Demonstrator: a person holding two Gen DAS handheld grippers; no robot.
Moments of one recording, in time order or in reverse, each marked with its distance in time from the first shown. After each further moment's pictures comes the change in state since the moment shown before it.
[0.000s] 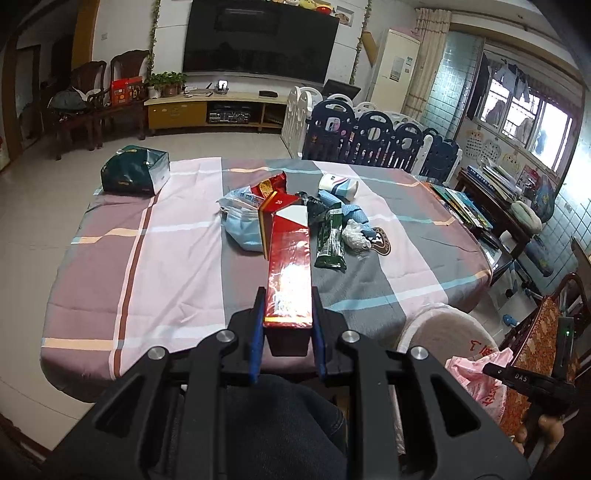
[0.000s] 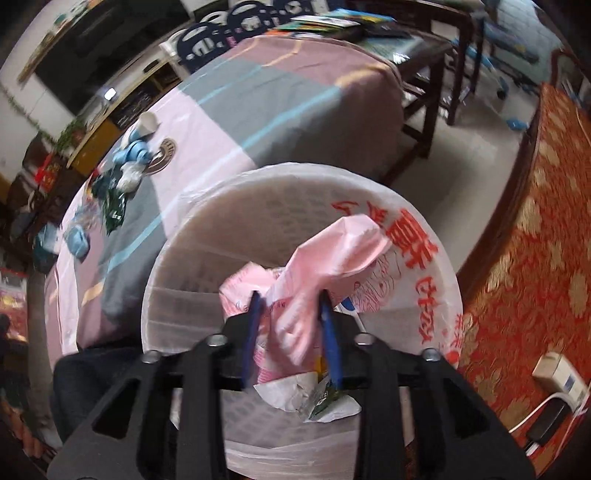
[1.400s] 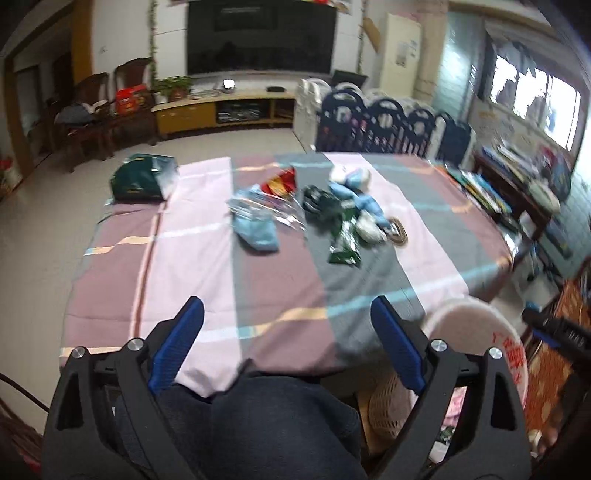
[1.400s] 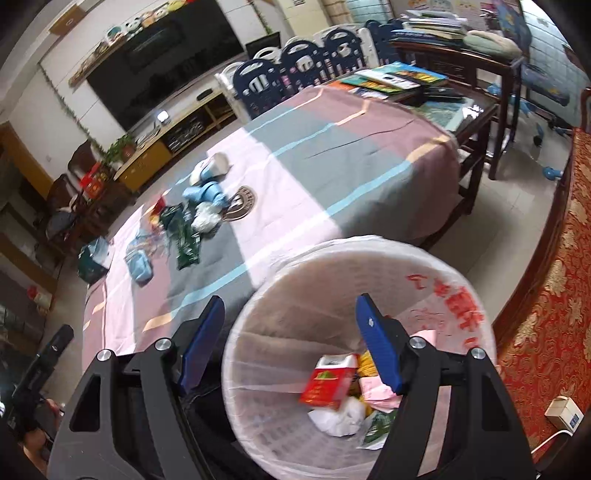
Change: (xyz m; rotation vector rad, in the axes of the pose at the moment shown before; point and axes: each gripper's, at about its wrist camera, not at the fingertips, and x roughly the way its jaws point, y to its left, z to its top) left arm 0.006 -0.002 0.009 0.026 0.002 0.103; right arm -0.045 0.068 0.020 -0.143 -0.152 0.162
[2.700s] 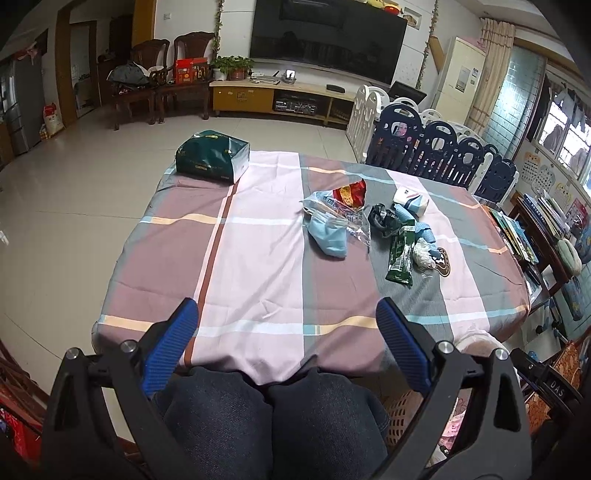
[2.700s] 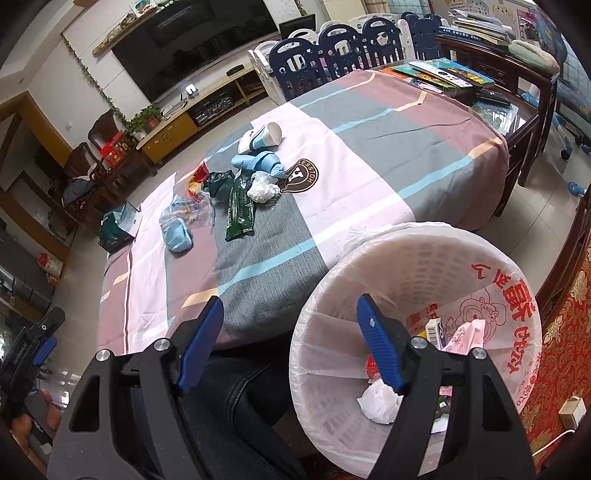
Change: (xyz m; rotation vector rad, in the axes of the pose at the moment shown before) left arm -0.022 0.063 0.007 -0.178 0.044 0.111; right arm 0.015 0.067 -0.014 -0.078 0.069 0.048
